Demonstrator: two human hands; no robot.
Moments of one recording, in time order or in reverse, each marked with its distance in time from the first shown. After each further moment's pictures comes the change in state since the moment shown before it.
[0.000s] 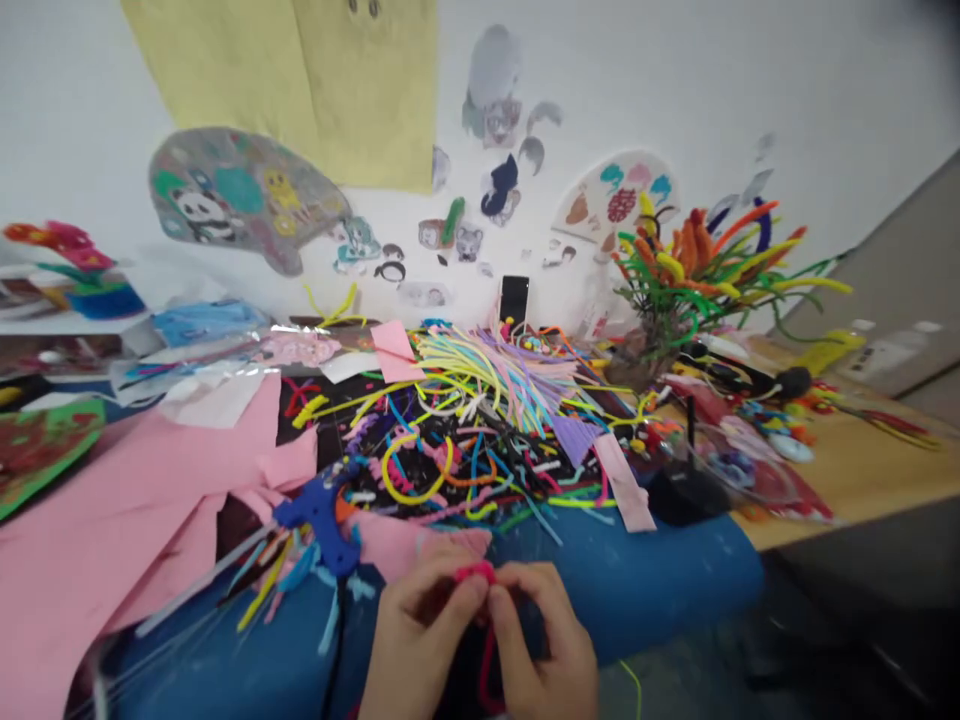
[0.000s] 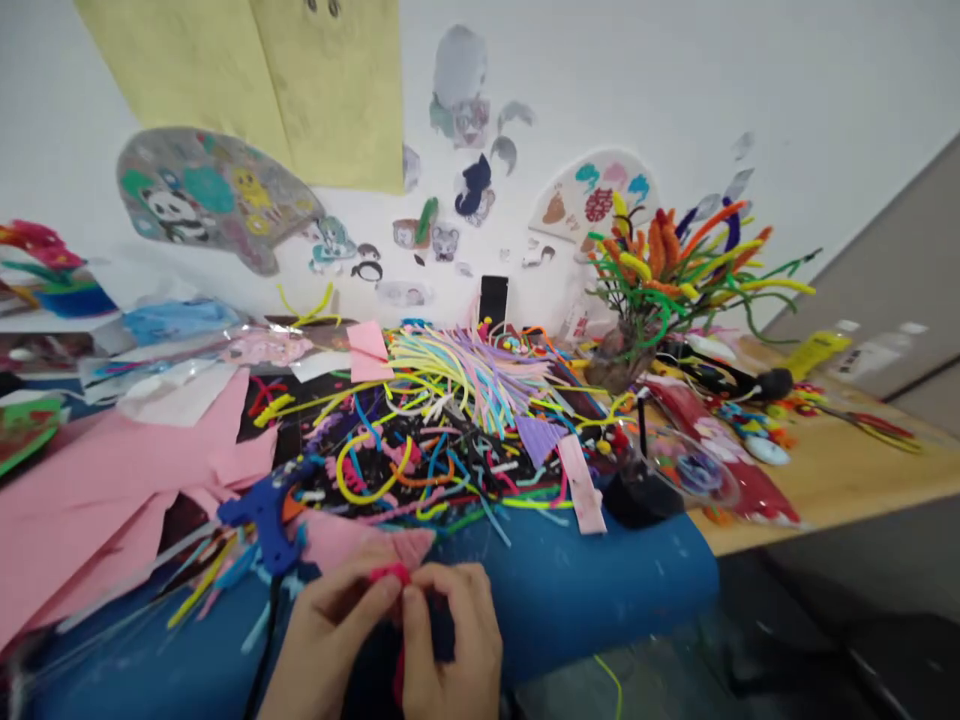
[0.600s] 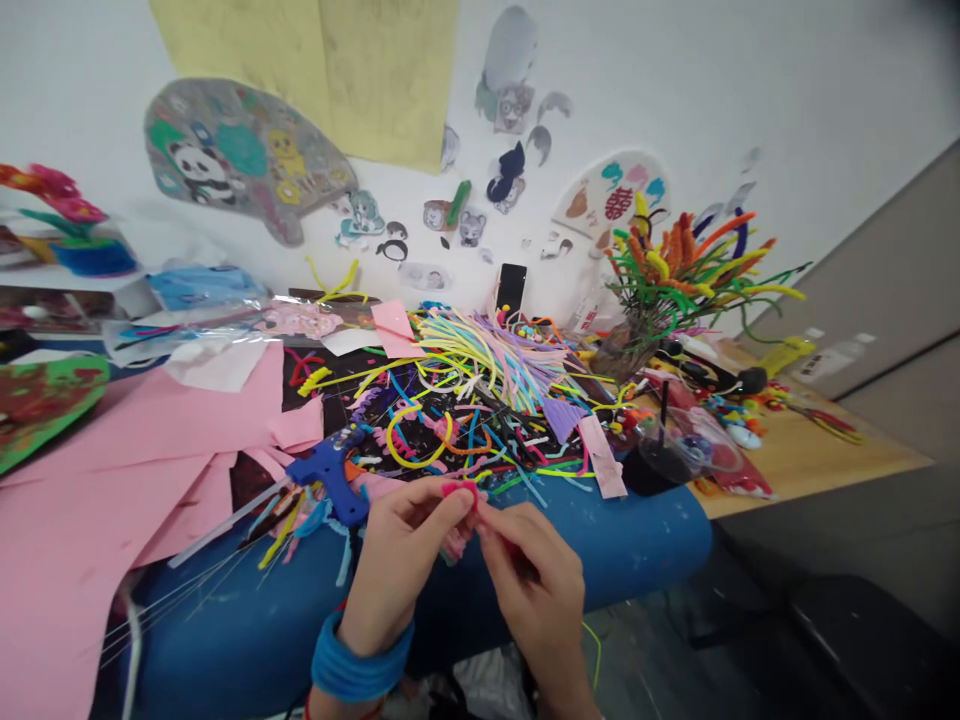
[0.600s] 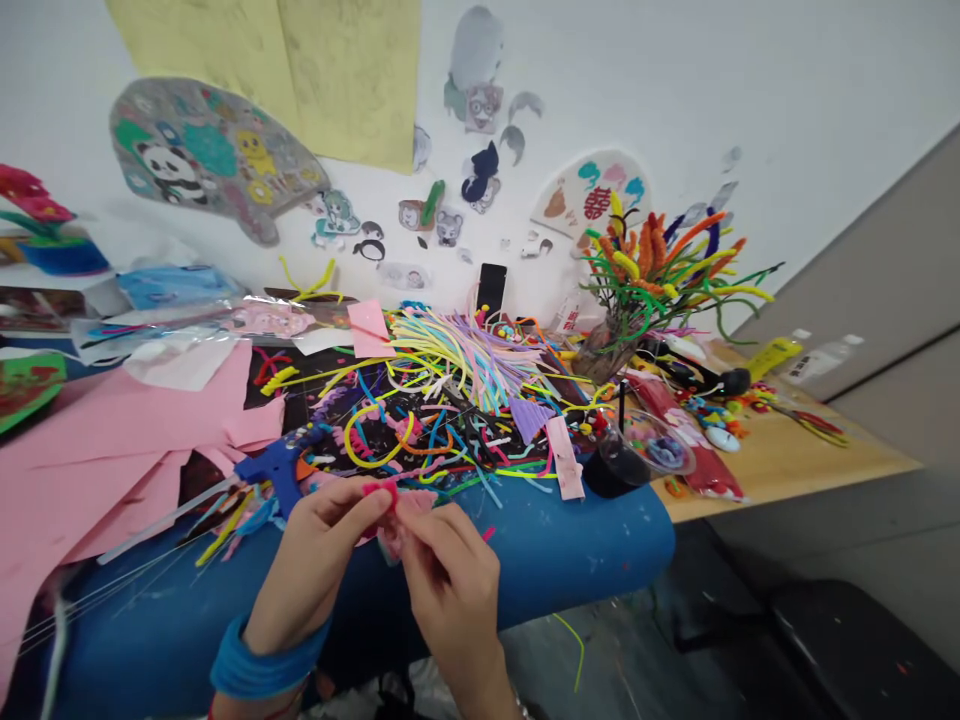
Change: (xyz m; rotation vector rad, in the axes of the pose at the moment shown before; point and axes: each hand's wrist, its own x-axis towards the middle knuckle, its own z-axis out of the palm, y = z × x) left_hand 0.007 0.040 -0.007 -0.162 0.047 -0.039; right_hand 0.017 -0.016 0.000 0.070 -0.084 -0.282
